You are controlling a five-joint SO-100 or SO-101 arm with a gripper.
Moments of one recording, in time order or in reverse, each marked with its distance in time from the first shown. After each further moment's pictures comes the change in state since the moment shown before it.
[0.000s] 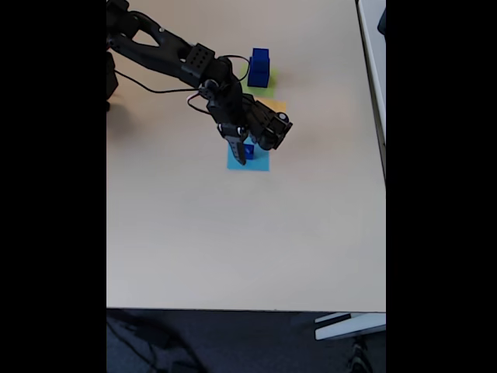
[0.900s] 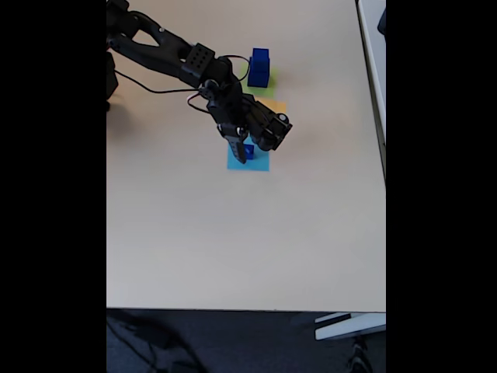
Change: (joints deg) arm 0.0 0.0 0.0 0.0 2.2
